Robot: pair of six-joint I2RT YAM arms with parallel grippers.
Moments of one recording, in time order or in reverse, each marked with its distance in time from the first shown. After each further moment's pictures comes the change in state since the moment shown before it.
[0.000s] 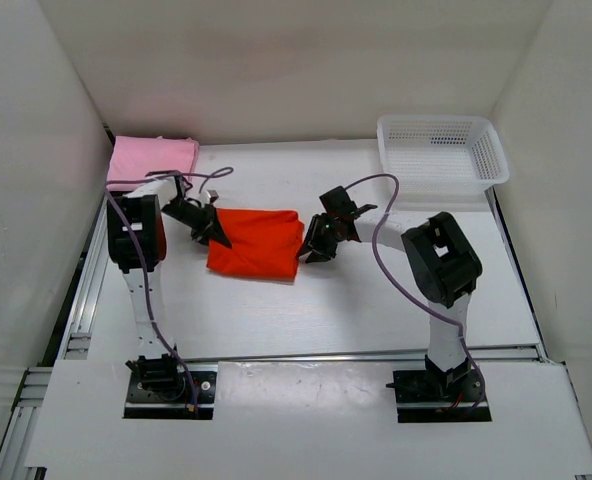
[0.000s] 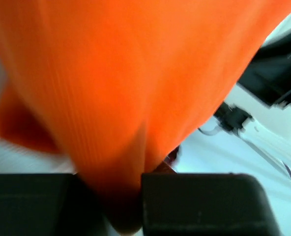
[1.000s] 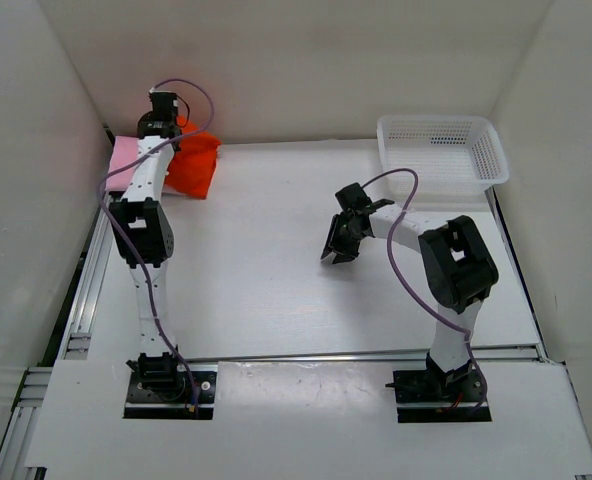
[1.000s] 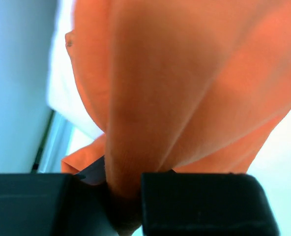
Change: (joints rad) left arm -0.031 0.099 0.721 0.426 -1.254 0.018; right arm -0.073 -0.092 -0.027 -0.196 0.167 -0.134
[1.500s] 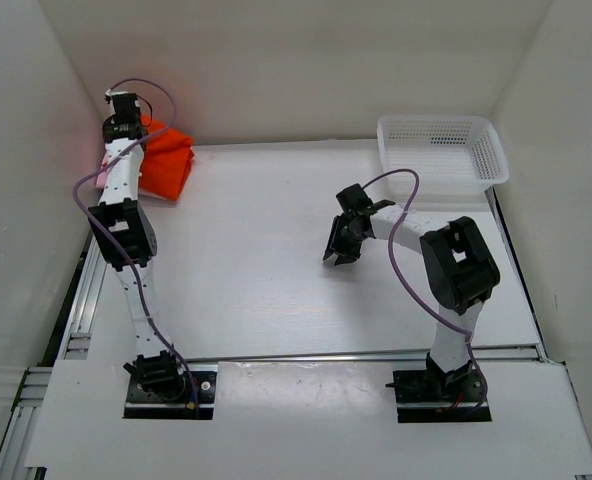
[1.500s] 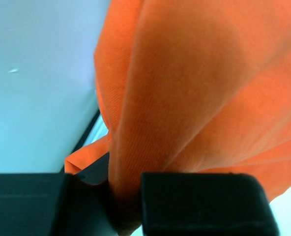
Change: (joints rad) left arm 0.148 0.000 0.004 0.062 -0.043 0.000; right arm 0.000 -0.013 -0.018 -0.008 0.014 -0.018
